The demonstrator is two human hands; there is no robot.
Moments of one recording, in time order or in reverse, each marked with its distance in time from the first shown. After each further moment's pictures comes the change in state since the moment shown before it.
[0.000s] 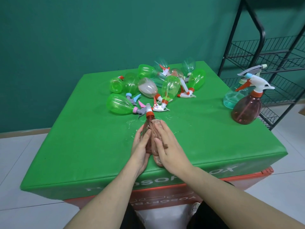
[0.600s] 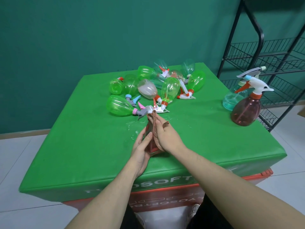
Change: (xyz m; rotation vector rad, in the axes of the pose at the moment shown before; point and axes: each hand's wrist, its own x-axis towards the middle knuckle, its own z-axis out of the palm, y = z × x) left_hand 0.006 -0.003 -0.006 -0.012 -0.074 -0.065; right_hand 0.063 -0.002 -0.005 0.149 -0.023 0.290
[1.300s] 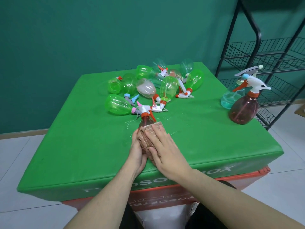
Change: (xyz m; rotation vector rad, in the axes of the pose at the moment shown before) left_hand 0.005 -0.003 -0.003 0.027 0.122 -0.034; right_hand -0.068 0.026 0.007 -0.415 -0.034 -0.426
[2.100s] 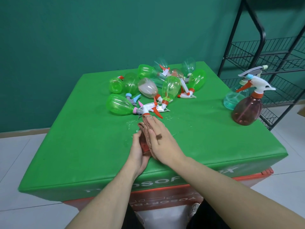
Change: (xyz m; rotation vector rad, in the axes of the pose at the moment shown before) left_hand -0.006 0.011 0.004 -0.095 -0.050 -0.059; right_hand 0.045 -0.011 -0.003 0.219 0.056 0.147
